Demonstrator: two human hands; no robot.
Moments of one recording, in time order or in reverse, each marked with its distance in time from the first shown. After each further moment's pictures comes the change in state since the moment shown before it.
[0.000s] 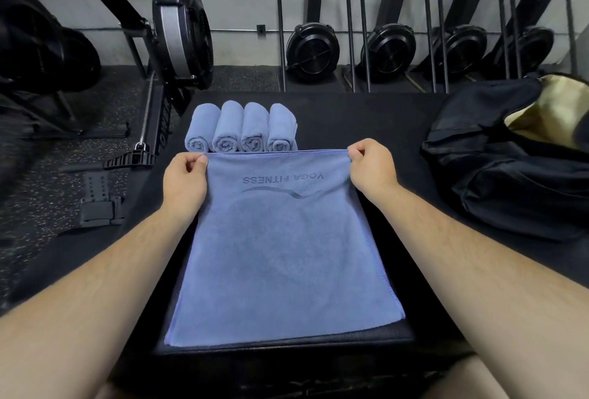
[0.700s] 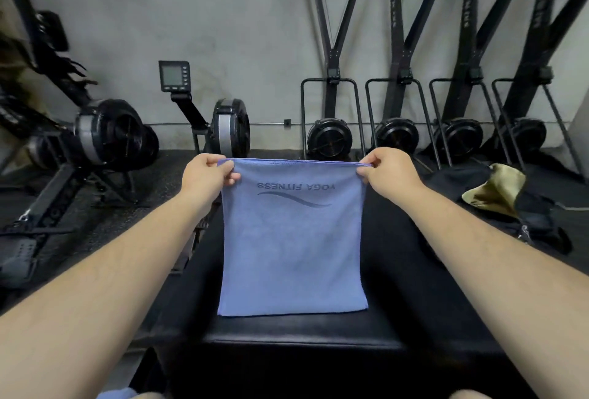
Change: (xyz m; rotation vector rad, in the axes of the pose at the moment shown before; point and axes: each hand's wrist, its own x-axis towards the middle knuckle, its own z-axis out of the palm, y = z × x) left_hand -0.044 0.174 -0.119 -0.233 -0.060 0.060; right_hand -0.062 -0.128 -0.162 0.008 0.038 -0.294
